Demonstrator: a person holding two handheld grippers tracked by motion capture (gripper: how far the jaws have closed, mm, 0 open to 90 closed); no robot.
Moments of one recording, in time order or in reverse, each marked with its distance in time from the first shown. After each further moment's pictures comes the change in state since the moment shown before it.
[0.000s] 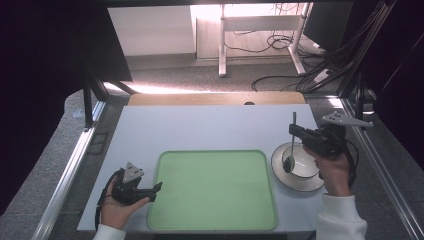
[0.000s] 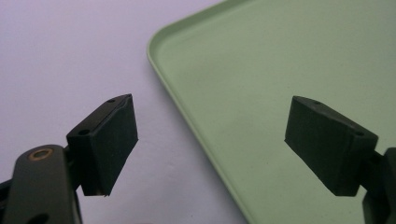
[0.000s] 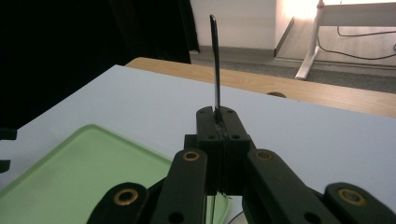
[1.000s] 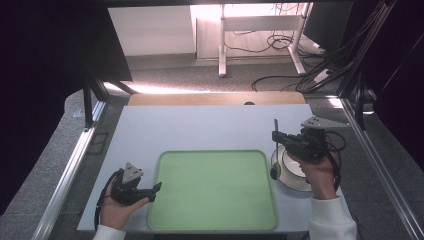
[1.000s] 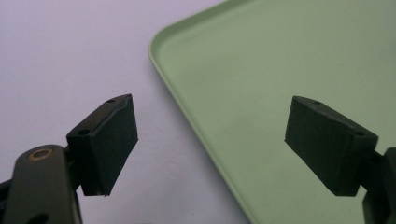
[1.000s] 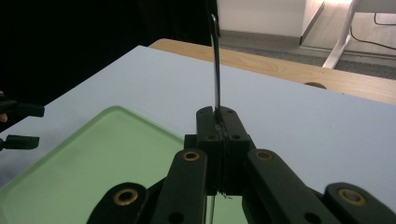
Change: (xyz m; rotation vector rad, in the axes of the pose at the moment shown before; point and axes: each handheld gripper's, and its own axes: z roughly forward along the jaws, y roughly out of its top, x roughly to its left) left arm 0.000 -0.001 -0.001 -0.007 0.004 -0.005; right arm 0.031 -0.006 0.020 0.072 0.073 -0.034
